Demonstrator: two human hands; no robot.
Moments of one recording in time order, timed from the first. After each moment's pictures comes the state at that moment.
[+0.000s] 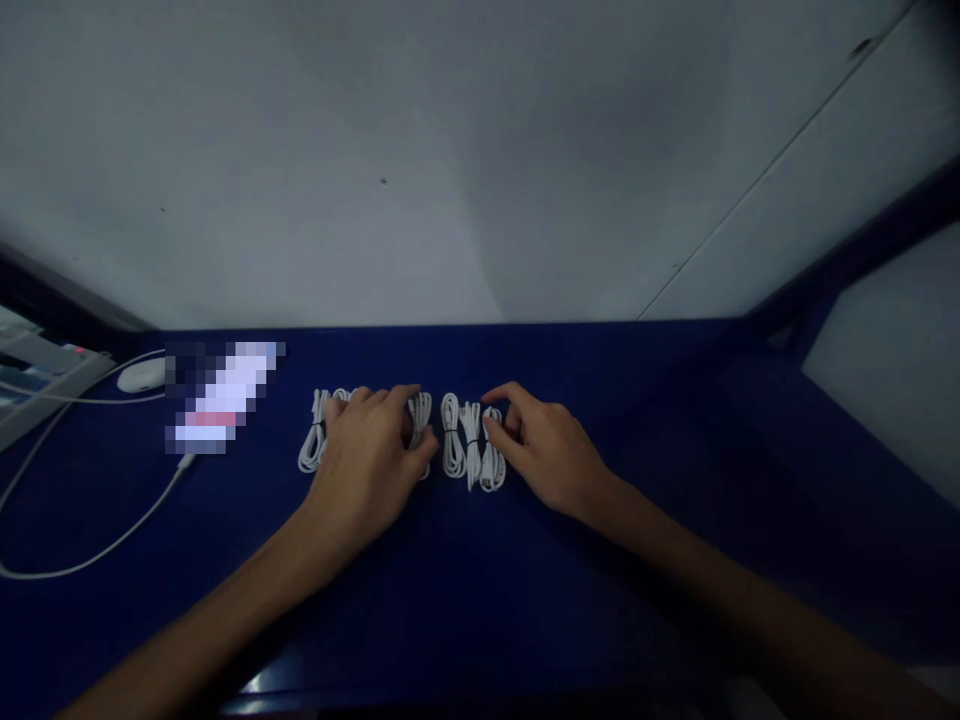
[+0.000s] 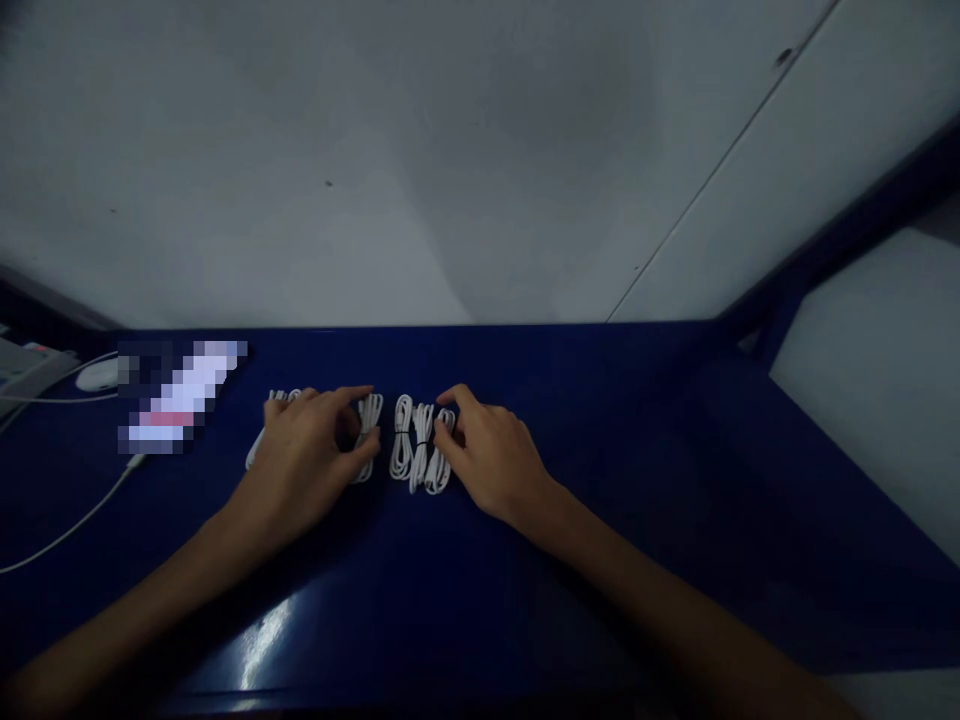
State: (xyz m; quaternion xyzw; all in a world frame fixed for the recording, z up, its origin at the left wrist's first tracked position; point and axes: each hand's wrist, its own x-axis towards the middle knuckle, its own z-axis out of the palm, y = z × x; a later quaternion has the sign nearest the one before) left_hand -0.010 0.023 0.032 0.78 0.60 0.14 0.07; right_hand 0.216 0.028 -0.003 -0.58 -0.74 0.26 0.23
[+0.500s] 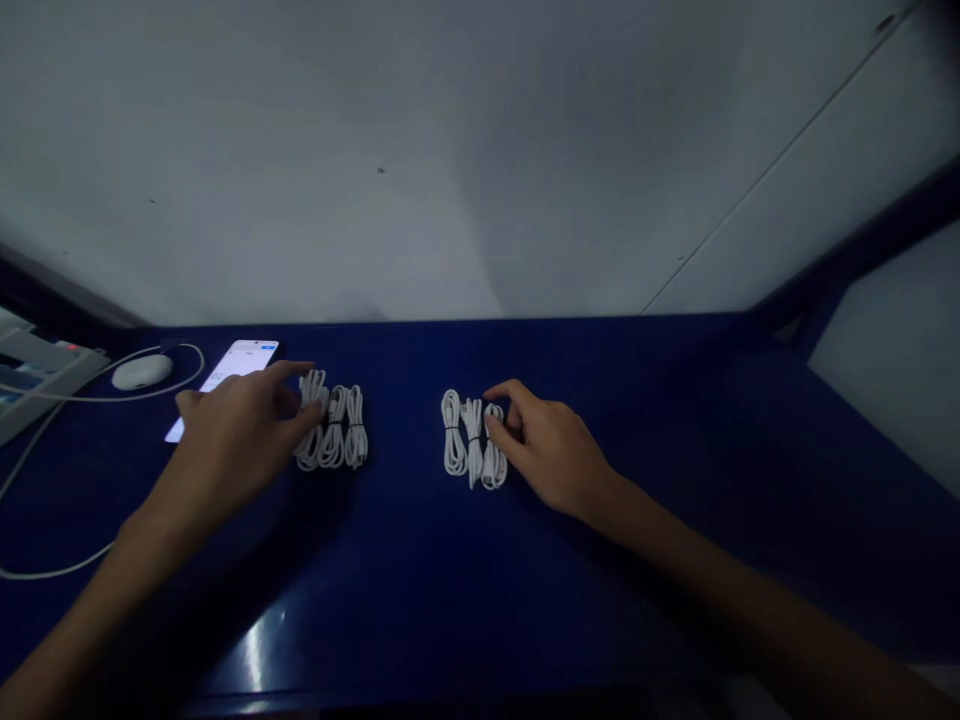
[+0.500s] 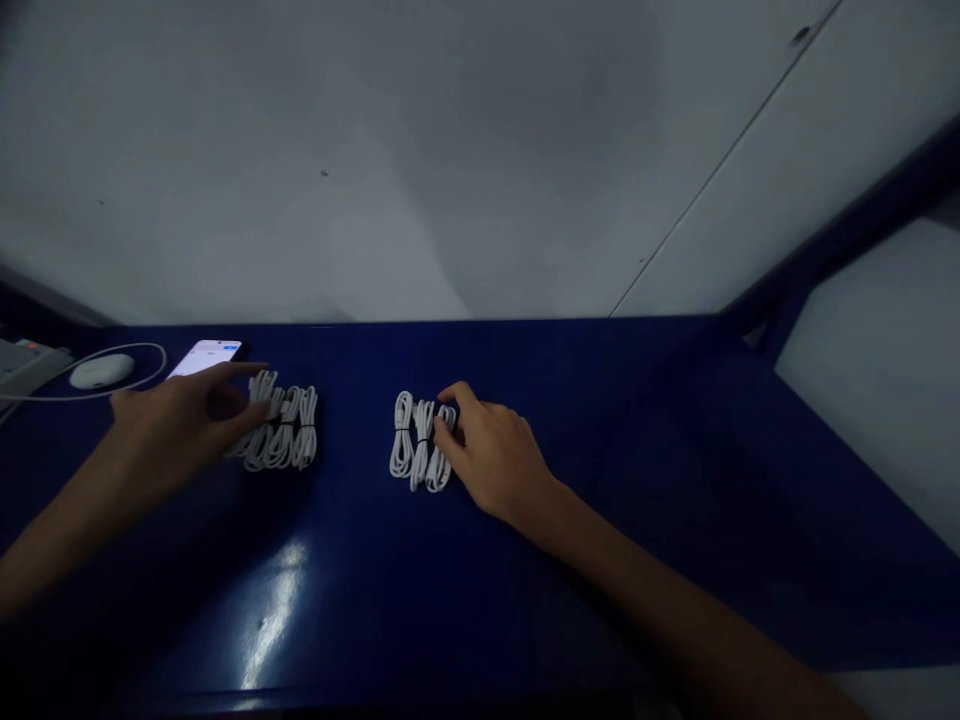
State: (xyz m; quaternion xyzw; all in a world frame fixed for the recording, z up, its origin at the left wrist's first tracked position) left_hand -0.097 0.043 0.054 0.70 0.71 0.10 0.03; right_hand 0.218 0.028 -0.006 -0.57 -0.75 0.26 0.22
